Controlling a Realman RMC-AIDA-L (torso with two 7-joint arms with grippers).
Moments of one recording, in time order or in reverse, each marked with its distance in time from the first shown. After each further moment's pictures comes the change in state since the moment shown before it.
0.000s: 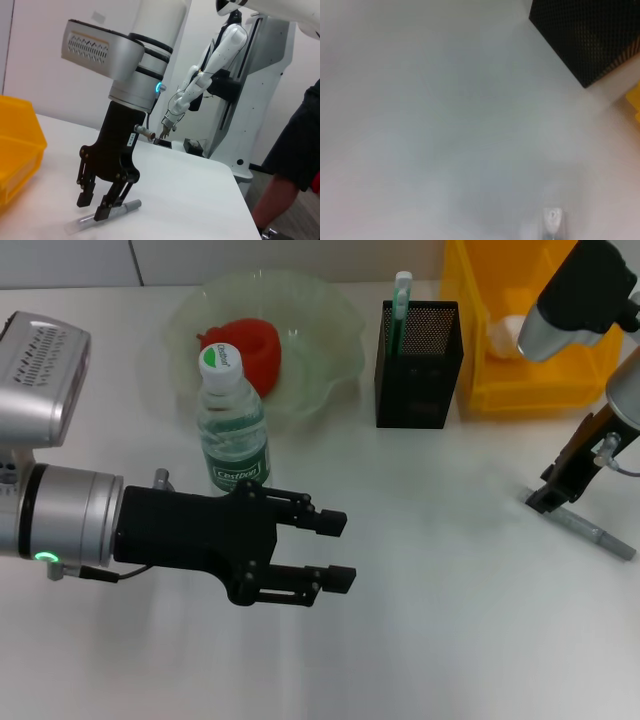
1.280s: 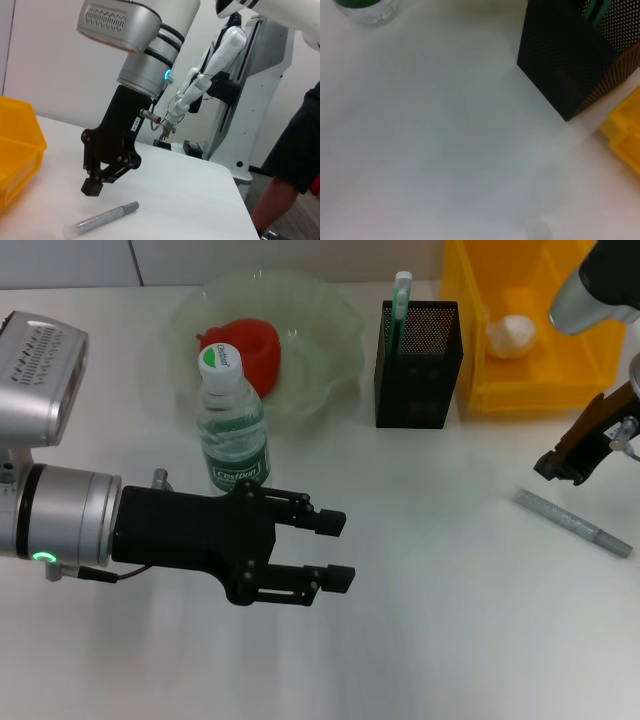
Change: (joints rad) left arm 0.000 0.002 -0.001 -0.007 -0.005 0.004 -0.002; right arm -0.097 -0.005 0.005 -0.198 0.097 -0.056 0.000
